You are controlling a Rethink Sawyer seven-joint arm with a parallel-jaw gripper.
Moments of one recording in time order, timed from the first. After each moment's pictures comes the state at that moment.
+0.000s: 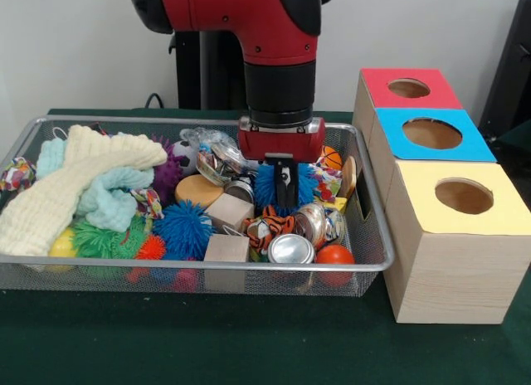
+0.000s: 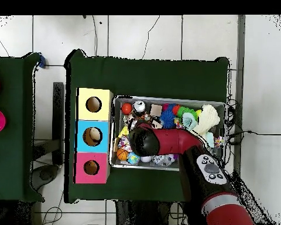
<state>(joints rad) -0.43 -0.55 0.23 1.73 -0.36 0.22 2.01</state>
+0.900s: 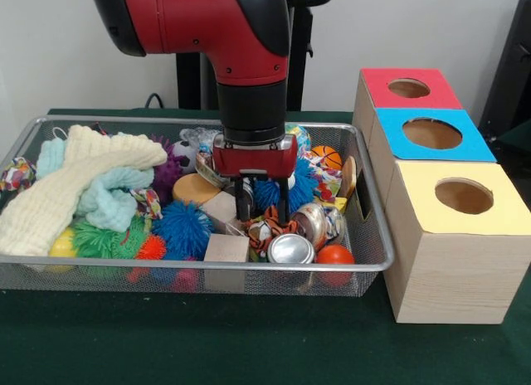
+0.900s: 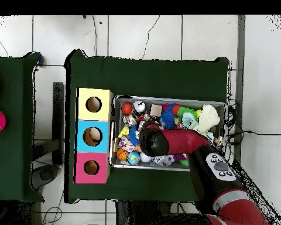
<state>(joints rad) -0.51 -0.49 0.27 1.70 -0.45 0.20 2.01</state>
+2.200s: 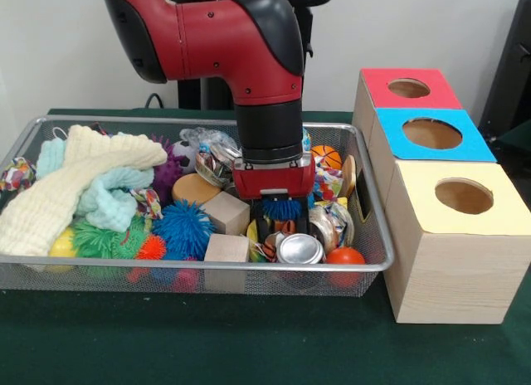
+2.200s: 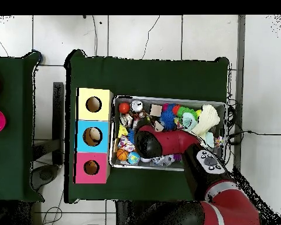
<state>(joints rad) -0.49 -0.41 0.27 1.68 -0.51 0.01 2.01</state>
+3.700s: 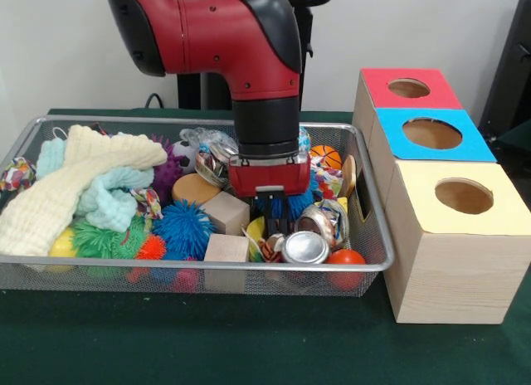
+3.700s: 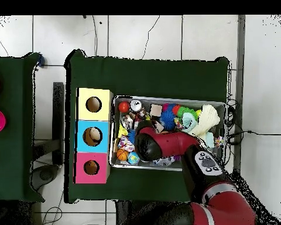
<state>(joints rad) -0.45 -0.43 0.22 1.69 -0.53 -0.04 2.01</state>
